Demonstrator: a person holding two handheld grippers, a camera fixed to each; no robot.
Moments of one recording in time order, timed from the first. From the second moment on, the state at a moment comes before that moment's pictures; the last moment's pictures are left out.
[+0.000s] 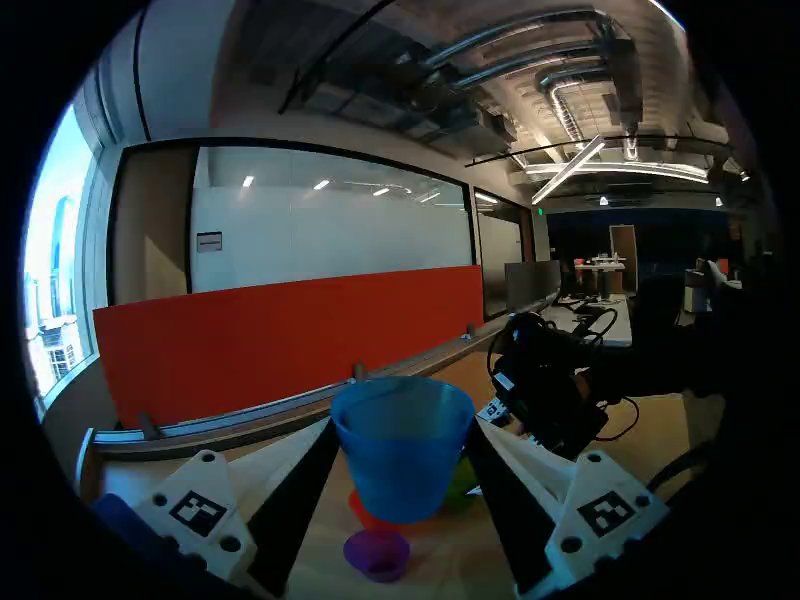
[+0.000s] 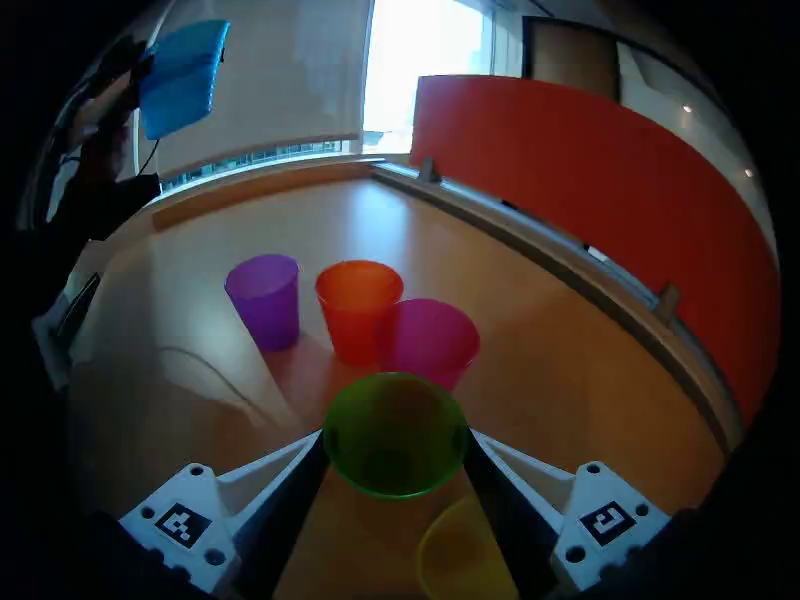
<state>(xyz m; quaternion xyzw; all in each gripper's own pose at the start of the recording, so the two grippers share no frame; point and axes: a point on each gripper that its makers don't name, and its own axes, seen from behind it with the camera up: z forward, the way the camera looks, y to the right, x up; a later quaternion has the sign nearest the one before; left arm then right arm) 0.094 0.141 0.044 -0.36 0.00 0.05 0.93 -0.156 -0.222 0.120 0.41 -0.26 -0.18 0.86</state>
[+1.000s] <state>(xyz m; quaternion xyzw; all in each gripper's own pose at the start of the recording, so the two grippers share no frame) 0.105 0.145 0.037 -0.36 -0.01 0.05 0.93 -0.023 -0.233 0.066 0.42 -0.12 -0.09 0.89</state>
